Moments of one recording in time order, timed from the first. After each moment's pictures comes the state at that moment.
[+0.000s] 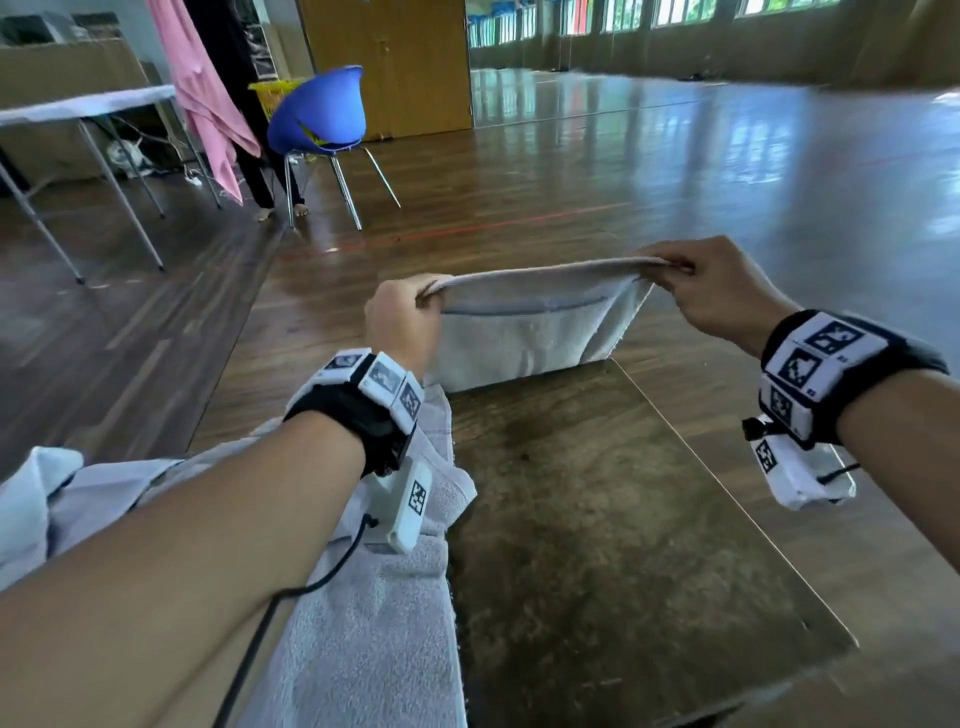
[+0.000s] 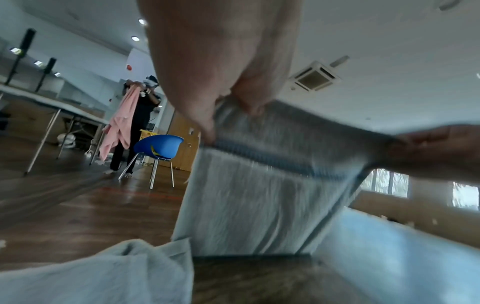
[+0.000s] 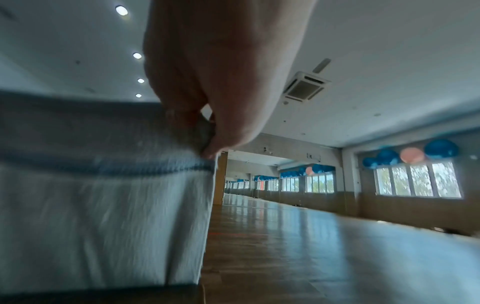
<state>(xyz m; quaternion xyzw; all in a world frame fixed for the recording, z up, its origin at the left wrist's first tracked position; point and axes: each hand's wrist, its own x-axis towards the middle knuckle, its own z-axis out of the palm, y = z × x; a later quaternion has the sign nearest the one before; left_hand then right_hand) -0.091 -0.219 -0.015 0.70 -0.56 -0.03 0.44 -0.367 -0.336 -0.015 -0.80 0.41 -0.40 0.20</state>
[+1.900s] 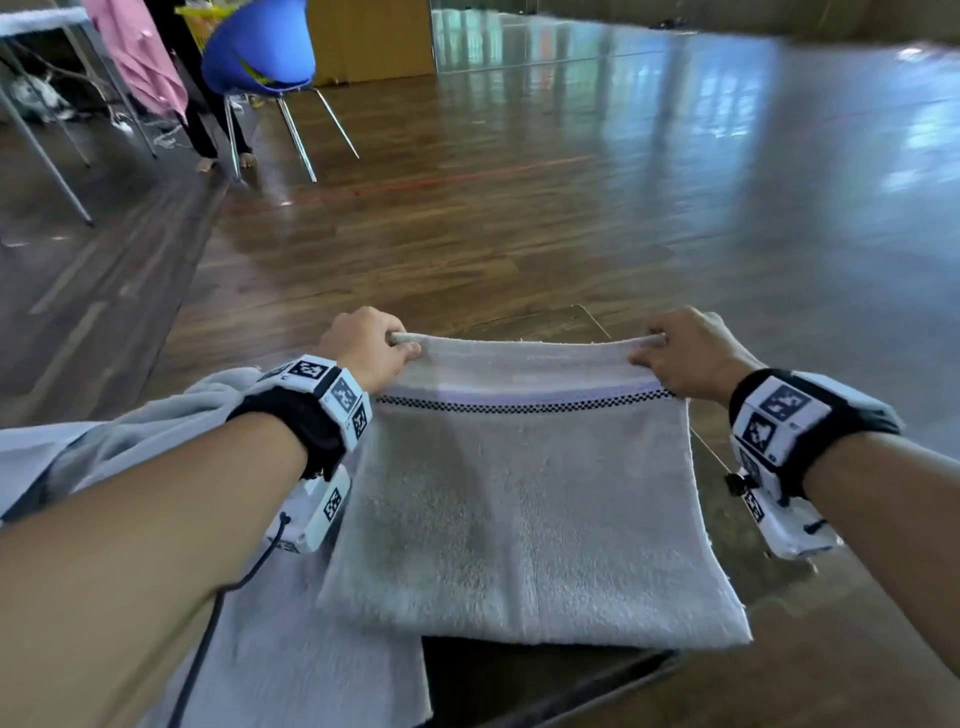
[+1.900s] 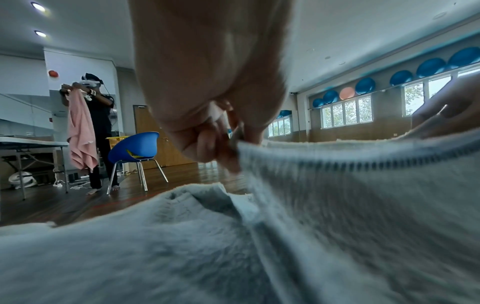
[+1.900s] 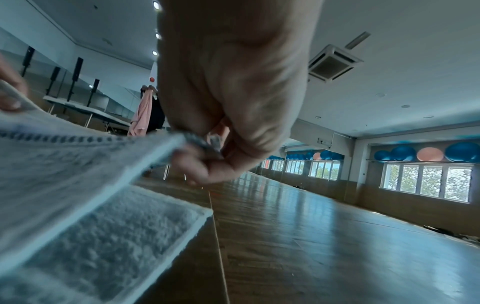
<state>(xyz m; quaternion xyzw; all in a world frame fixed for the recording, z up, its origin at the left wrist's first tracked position) -0.063 -0.228 -0.106 0.77 -0.60 -0.10 0.20 -0.395 -0.302 -0.113 -0.74 0.63 -0.16 0.18</state>
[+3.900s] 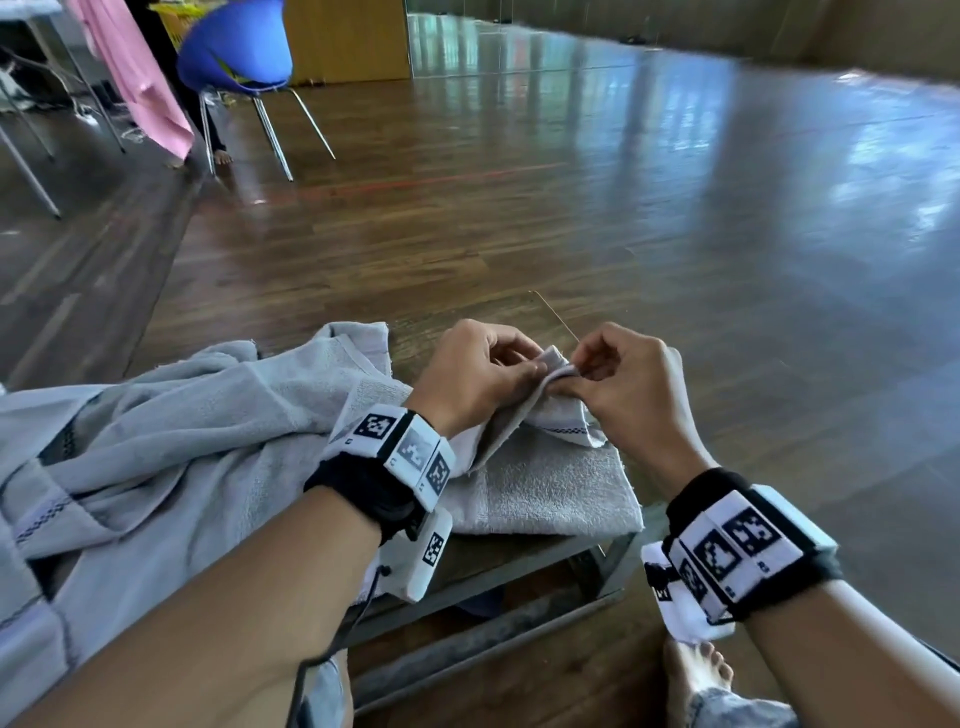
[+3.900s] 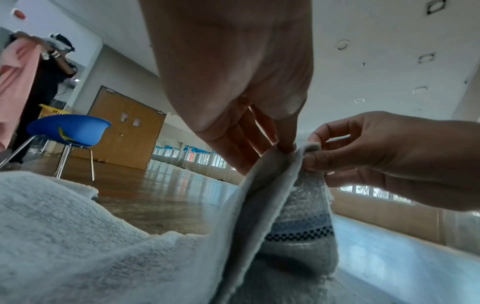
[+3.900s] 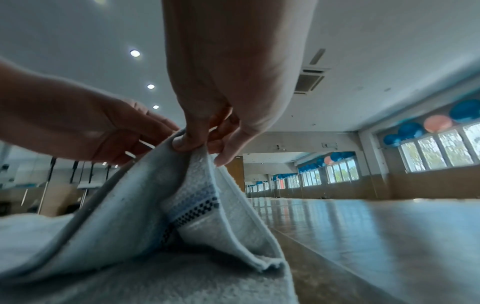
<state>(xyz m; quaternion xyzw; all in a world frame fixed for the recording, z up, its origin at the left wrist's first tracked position) -0.212 -0.126 -0.078 0.54 -0.67 -0.28 0.42 -0.395 -0.142 -0.096 -0.71 0.49 -0.46 0.22</state>
